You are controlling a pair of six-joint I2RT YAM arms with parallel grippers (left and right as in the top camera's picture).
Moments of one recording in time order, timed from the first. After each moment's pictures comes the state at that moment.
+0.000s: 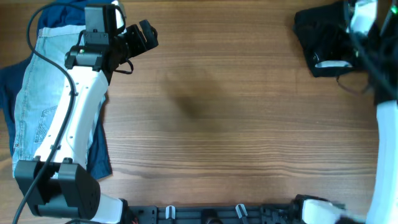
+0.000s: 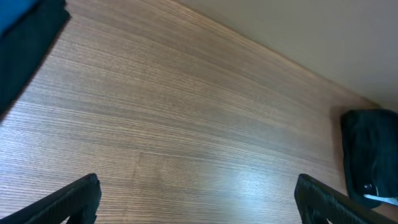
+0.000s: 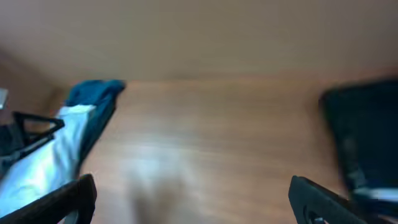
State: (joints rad) left arm -0.09 1.66 1.47 -0.60 0.19 -0.49; right arm -0.16 1.35 1.61 -0.86 -0.51 0.04
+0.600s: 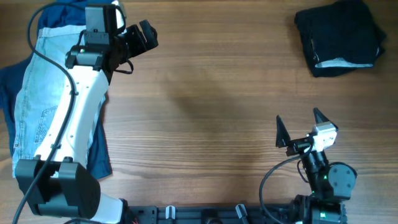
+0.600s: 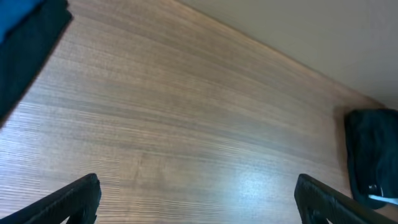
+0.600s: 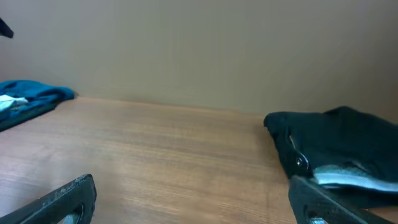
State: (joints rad) left arm -0.09 1.66 1.47 -0.60 0.18 -0.48; right arm -0.15 0.09 0.06 0.03 -0.35 -0.03
